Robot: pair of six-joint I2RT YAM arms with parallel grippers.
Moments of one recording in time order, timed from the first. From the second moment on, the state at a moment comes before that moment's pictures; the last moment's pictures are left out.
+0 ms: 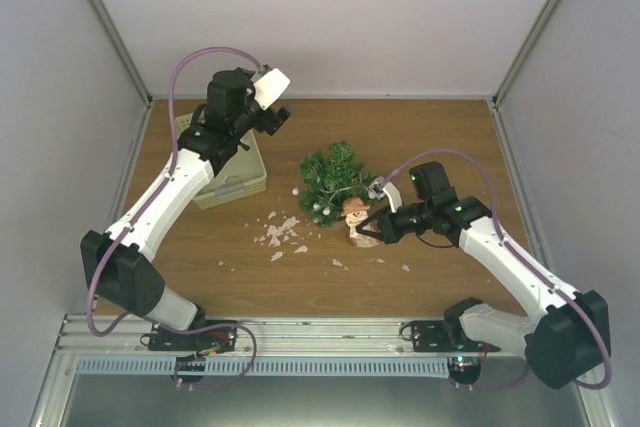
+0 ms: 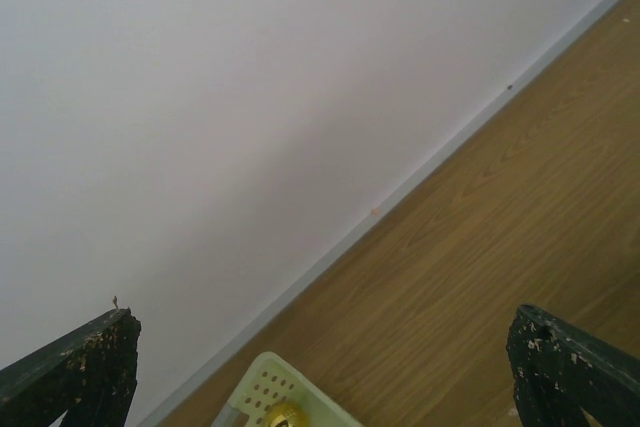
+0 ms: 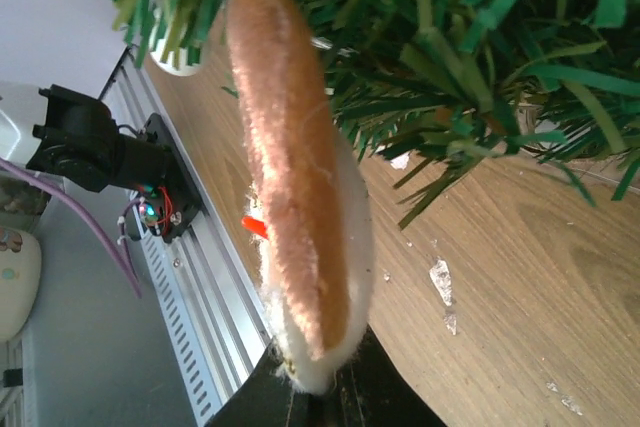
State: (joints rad) left arm -0.38 1.49 1.46 -0.27 -0.08 0.53; right arm 0.43 1.10 0.81 -0.62 -0.79 0.07
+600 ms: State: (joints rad) left arm -0.38 1.51 1.46 -0.30 -0.04 0.53; right arm 0.43 1.12 0.81 -0.61 -0.76 0.11
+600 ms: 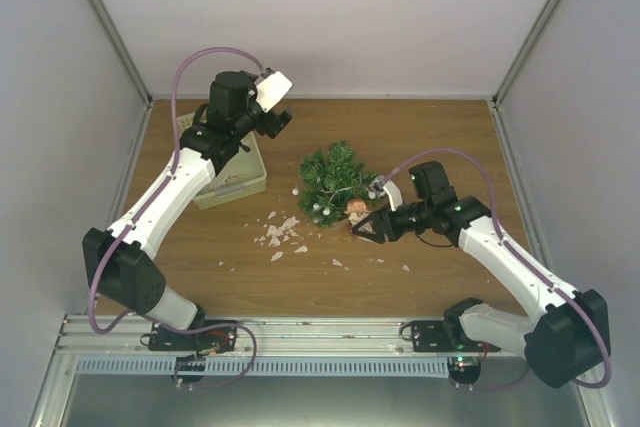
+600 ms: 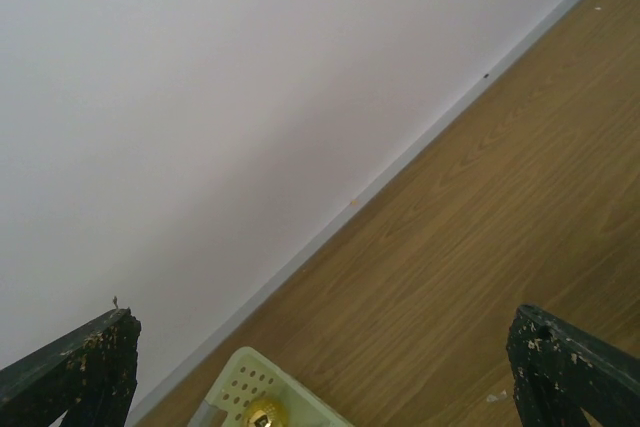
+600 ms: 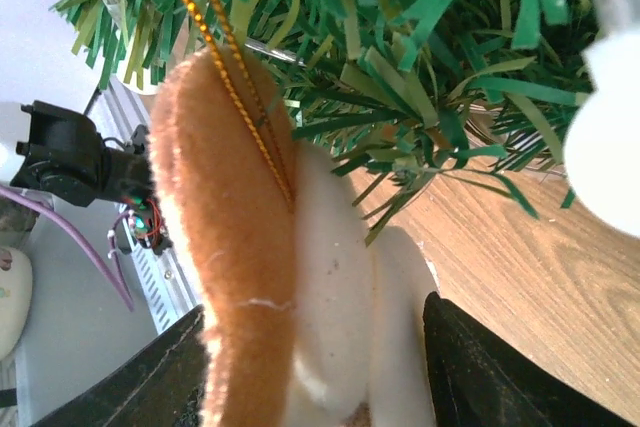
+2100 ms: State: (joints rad) left arm -0.20 1.57 1.36 -0.42 -0.05 0.59; right arm 0.28 1.09 1.35 -0.95 0.04 0.18
